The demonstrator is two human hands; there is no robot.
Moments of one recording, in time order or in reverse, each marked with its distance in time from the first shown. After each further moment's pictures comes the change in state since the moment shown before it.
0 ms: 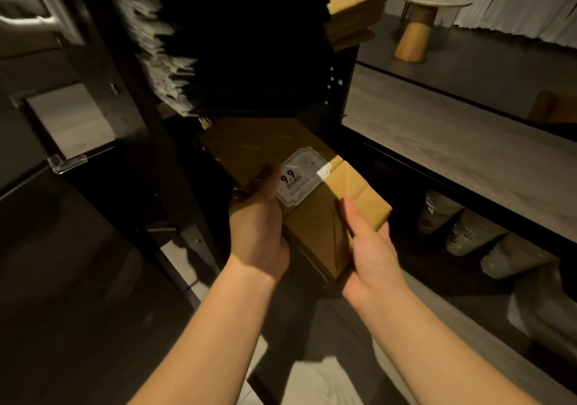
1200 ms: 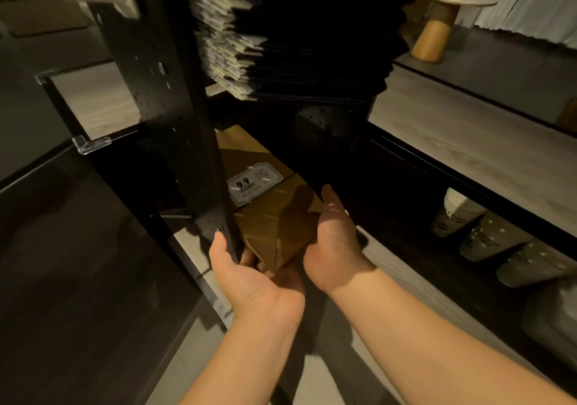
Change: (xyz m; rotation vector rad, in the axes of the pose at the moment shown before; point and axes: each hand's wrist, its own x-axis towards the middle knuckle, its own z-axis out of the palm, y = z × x) left_hand -0.020 -0.022 -0.054 -0.679 0.306 -0.240; right_hand 0.023 0.039 0.056 -0.236 0.160 0.223
